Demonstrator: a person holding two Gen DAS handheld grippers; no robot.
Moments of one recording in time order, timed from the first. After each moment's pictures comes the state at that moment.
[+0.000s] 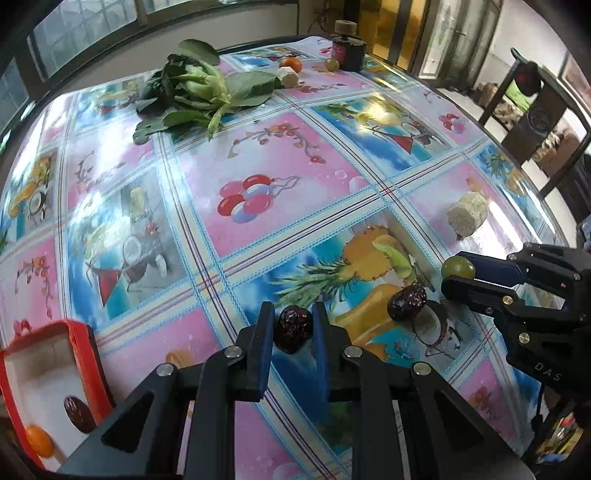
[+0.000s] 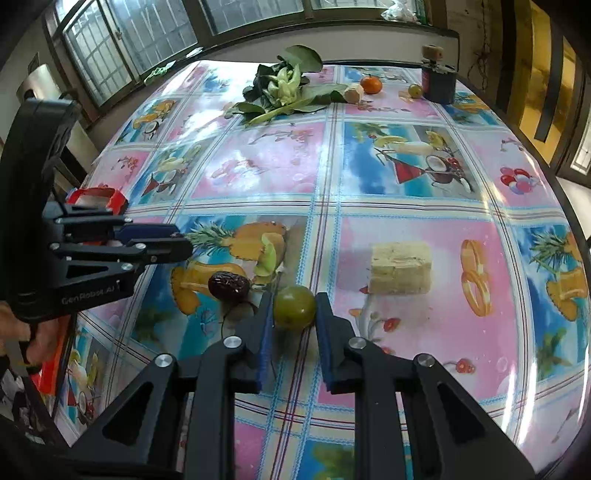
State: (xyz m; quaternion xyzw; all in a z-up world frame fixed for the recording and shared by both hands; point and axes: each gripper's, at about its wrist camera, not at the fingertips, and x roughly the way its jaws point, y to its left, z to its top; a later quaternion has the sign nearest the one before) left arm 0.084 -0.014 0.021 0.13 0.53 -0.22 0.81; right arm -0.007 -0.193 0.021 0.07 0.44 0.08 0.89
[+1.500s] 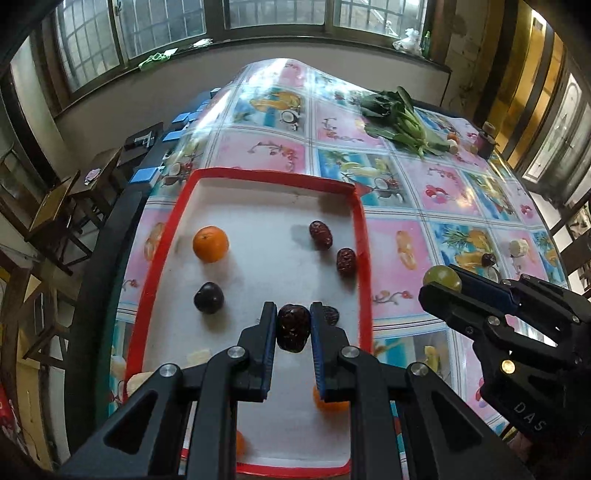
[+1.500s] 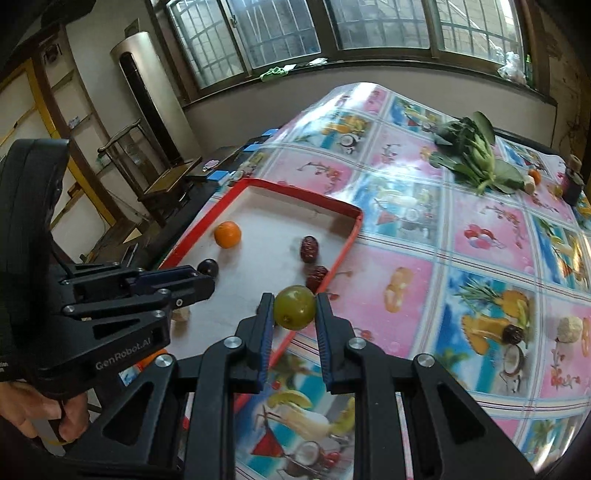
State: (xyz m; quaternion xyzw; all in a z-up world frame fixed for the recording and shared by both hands) left arm -0.039 0.185 0.093 0.00 0.49 0.00 0.87; right arm -0.048 0.029 0.090 0.01 0.39 0.24 0.89
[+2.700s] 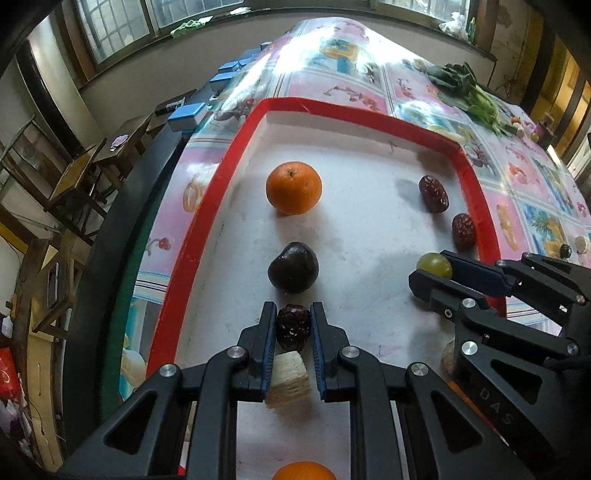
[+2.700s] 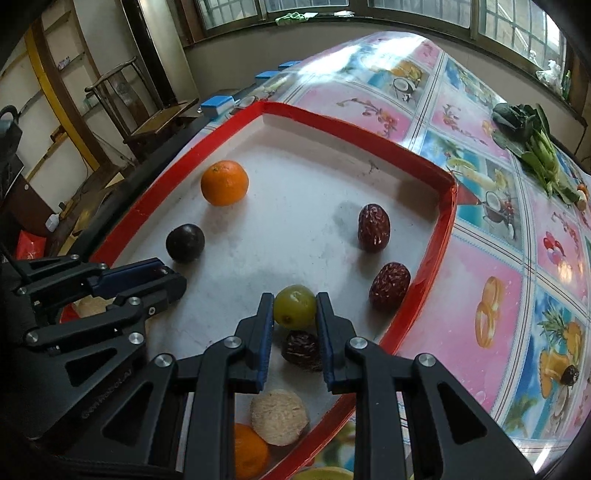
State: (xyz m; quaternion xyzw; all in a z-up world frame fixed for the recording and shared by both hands) left arm -0.022 0.246 0.026 0.00 0.52 0.07 0.85; right arm 0.012 0.118 0.019 -0.07 0.46 0.23 0.86
